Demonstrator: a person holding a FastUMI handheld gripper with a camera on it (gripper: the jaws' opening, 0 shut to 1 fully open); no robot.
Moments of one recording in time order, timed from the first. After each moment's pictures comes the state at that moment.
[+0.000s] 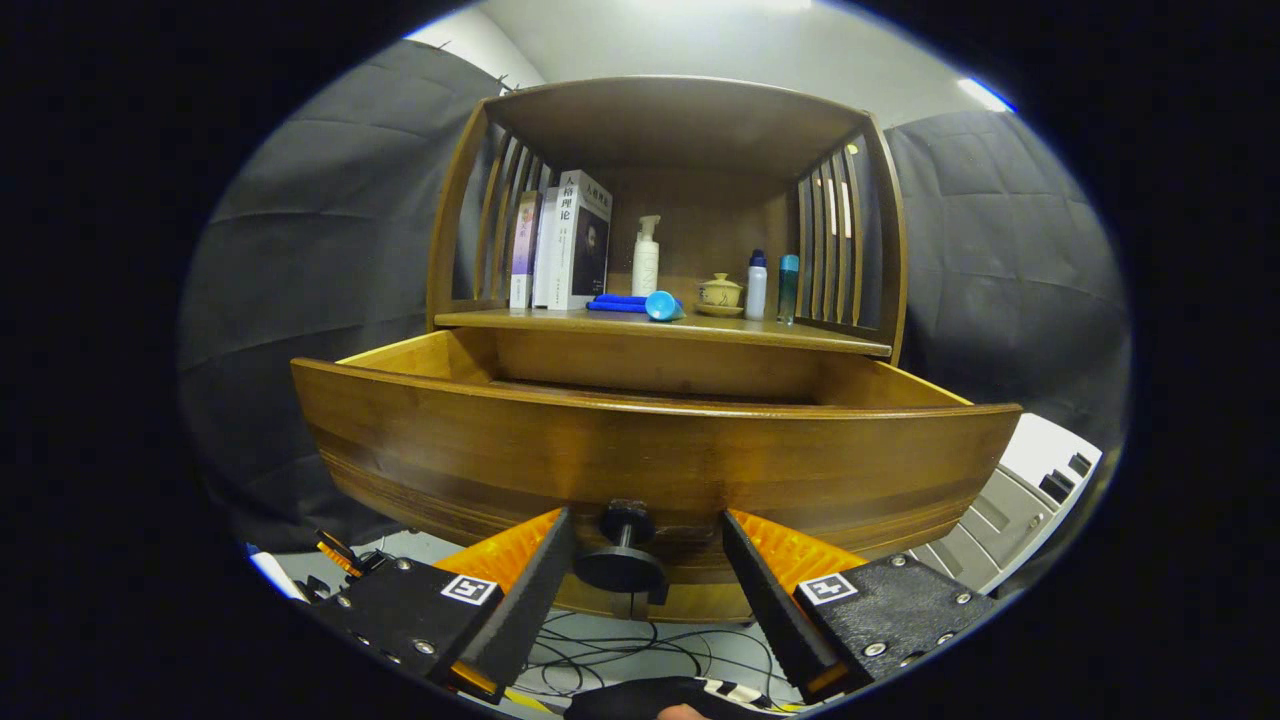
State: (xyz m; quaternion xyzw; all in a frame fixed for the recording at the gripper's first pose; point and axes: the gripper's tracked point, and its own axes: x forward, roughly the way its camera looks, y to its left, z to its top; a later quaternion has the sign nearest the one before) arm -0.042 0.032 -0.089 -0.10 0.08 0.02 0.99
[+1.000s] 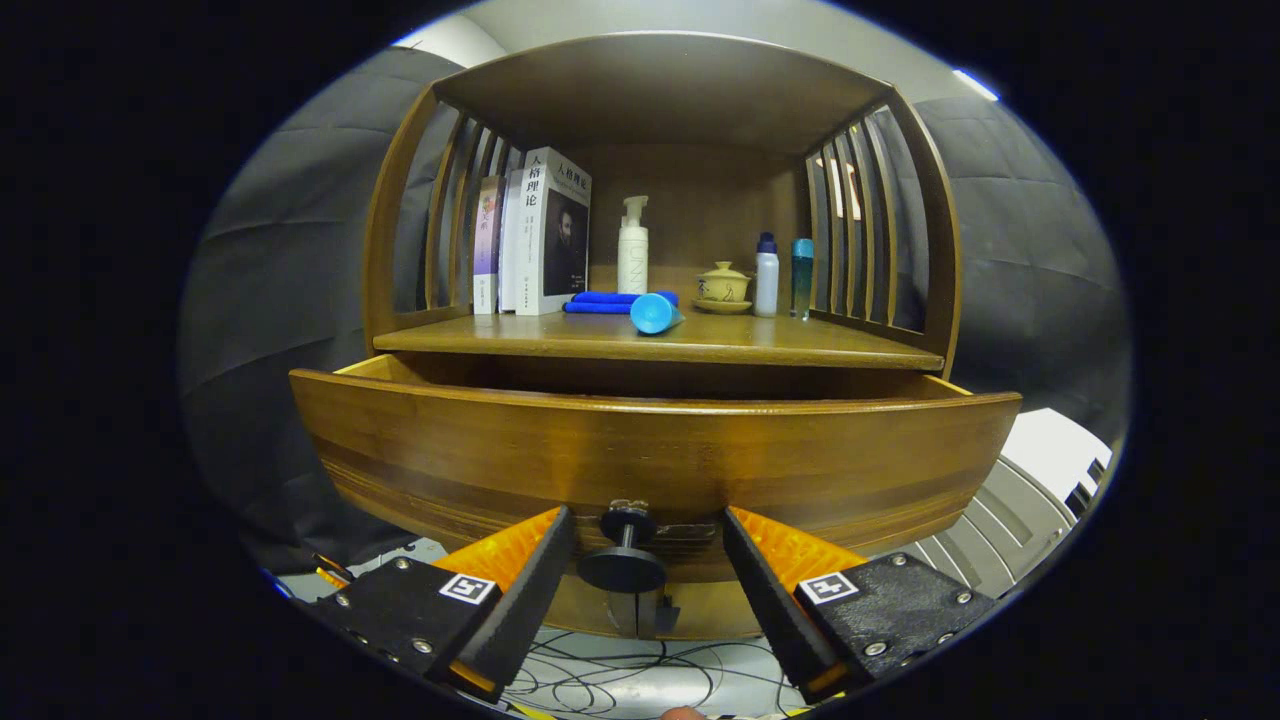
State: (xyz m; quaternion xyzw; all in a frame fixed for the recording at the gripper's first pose) arm 0.050 0.035 -0.080 -0.08 0.10 0.01 0.99
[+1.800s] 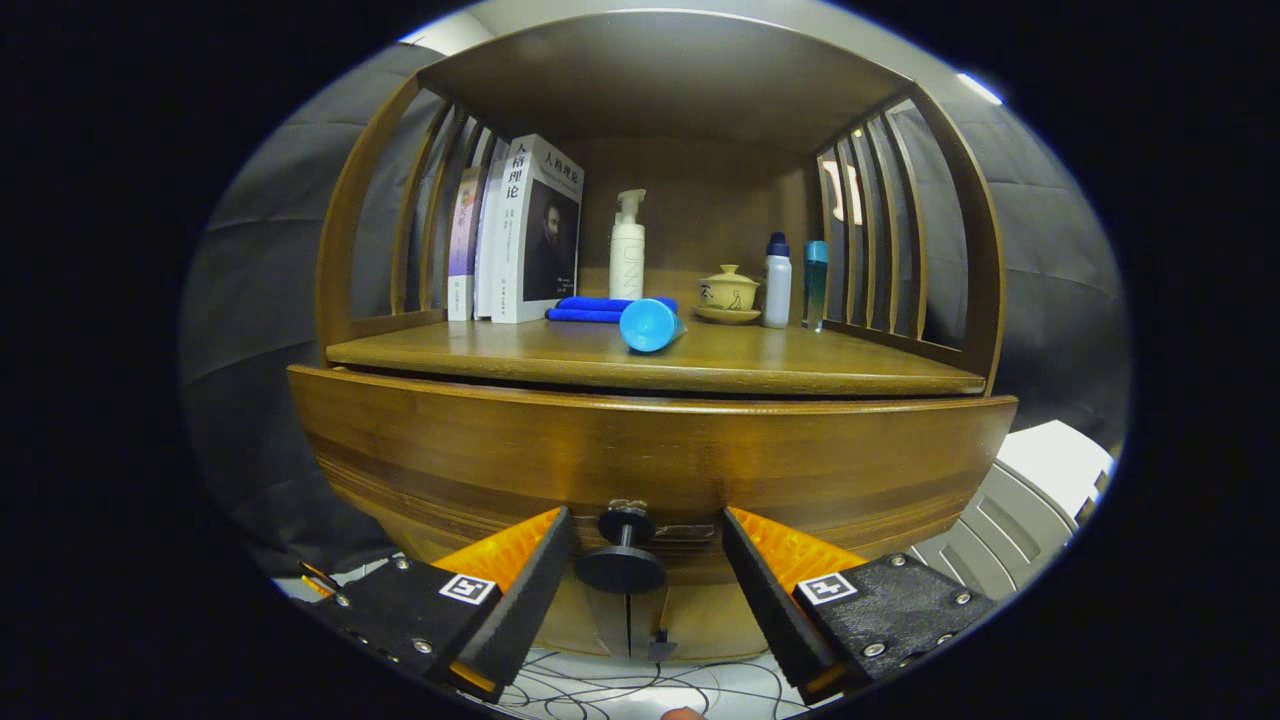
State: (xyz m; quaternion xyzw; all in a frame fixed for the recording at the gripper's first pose) arm 0.117 0.039 -0.078 -0.09 0.09 0.00 0.99
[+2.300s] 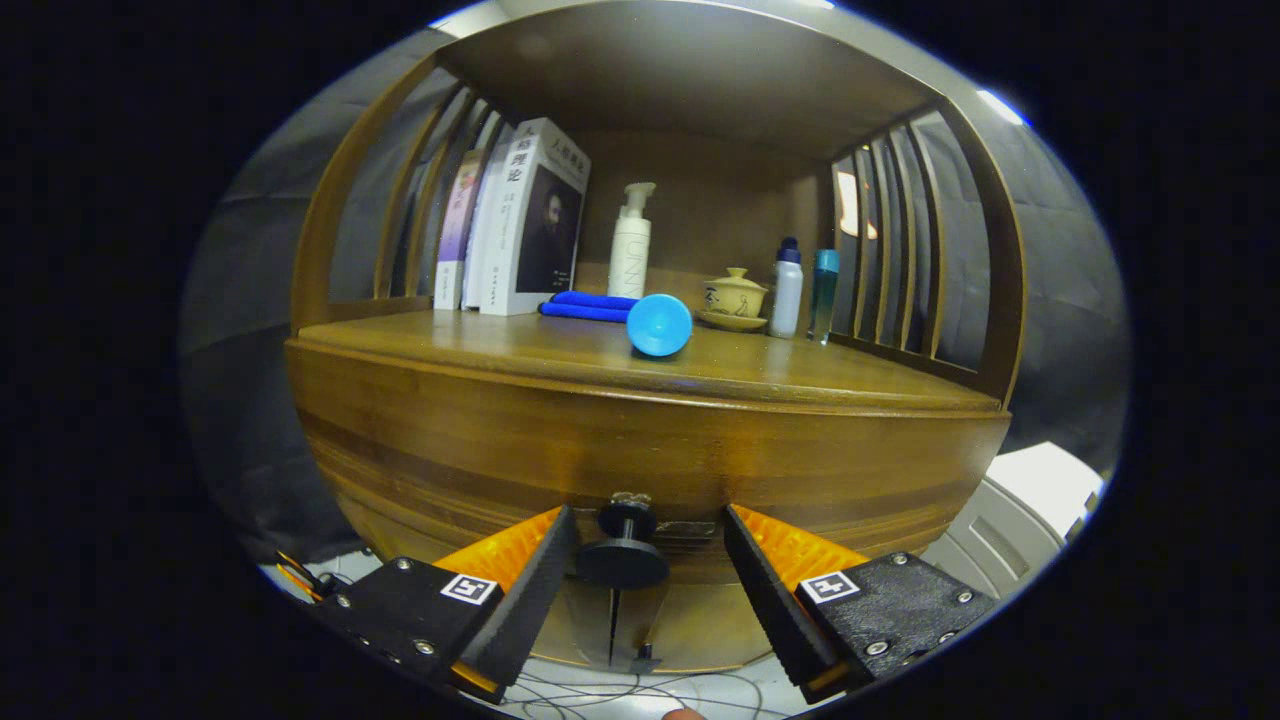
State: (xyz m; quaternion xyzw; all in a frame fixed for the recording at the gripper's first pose) arm 0.137 0.040 -0.079 -0.14 0.08 0.00 0.99
